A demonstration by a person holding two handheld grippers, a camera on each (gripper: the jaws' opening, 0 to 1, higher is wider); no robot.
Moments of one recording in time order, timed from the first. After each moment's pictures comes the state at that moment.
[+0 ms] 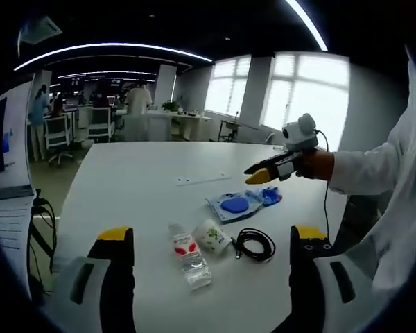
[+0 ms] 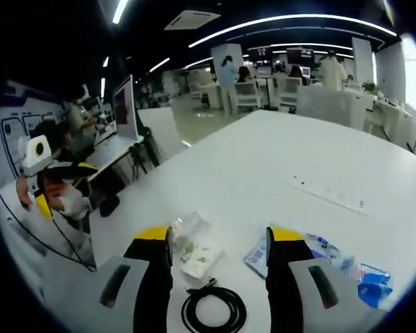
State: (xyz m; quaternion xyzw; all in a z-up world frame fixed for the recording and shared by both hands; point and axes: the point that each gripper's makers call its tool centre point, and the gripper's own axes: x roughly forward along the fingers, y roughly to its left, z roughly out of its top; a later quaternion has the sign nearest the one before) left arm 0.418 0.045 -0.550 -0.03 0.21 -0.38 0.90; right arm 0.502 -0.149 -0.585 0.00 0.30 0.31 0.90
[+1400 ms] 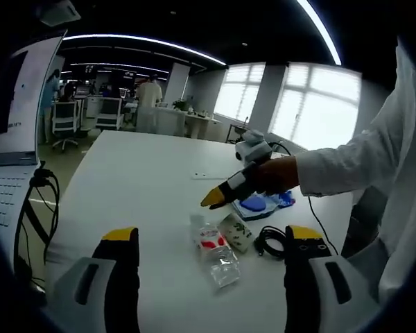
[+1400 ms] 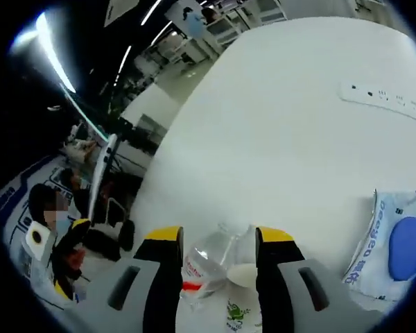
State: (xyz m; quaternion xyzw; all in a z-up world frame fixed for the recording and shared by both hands) left arm 0.459 0.081 -0.598 -0.07 0.21 -0.37 0.90; right arm 0.568 -0.041 -0.710 0.20 0.52 0.28 0.78
